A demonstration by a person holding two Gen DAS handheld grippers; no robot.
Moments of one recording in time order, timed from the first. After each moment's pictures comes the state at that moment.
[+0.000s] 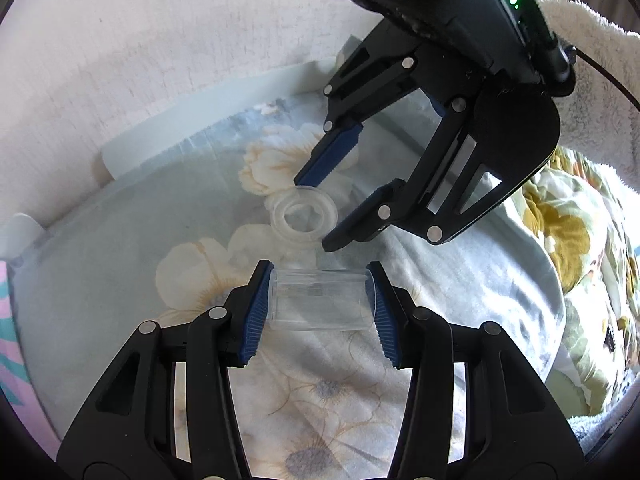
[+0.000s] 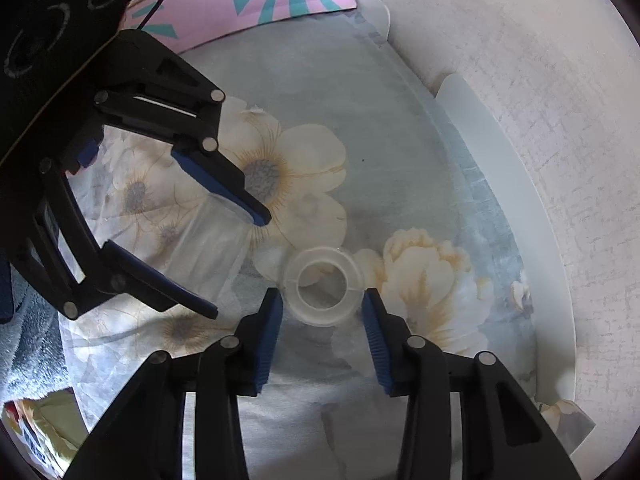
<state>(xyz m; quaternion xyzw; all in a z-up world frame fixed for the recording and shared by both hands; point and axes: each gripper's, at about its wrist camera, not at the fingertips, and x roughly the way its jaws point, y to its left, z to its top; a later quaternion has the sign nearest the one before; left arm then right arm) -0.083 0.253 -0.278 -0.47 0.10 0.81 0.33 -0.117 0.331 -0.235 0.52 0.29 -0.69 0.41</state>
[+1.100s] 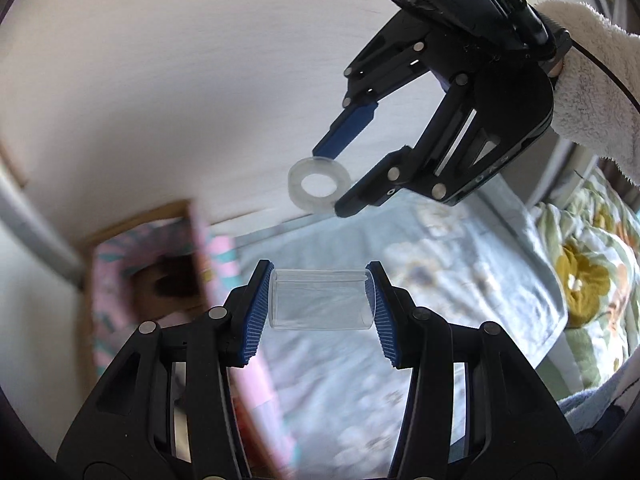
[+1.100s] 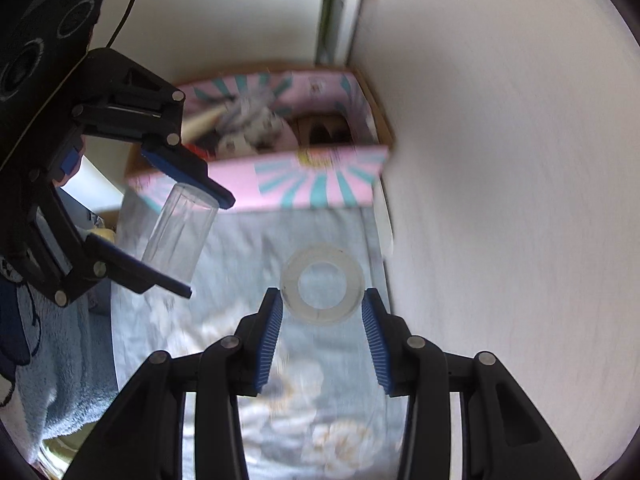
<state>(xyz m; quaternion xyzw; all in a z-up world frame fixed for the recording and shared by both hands) -0.065 0.045 -0.117 -0.42 0.08 0.89 0.17 -0.160 0.170 -0.064 0.44 0.36 -0.69 0.44</state>
